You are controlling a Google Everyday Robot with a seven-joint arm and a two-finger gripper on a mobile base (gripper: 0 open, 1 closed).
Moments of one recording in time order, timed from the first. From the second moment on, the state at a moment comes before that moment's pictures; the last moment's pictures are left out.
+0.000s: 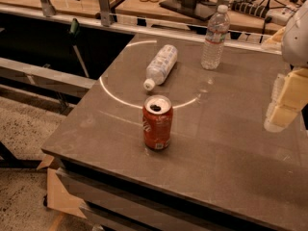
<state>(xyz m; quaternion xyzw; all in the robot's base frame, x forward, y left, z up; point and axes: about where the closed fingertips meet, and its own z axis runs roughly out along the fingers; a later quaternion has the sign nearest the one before) 0.438 -0.217 0.976 -0.60 0.78 -0.03 0.16</state>
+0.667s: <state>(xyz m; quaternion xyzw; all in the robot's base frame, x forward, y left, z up) 0.441 -0.216 0.979 -0.60 0.78 -0.03 0.17</state>
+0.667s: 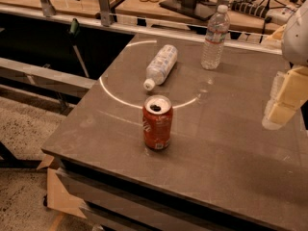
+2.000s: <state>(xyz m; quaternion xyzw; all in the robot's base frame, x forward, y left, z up) 0.566 -0.294 0.953 -0.38 0.80 0.10 0.45</state>
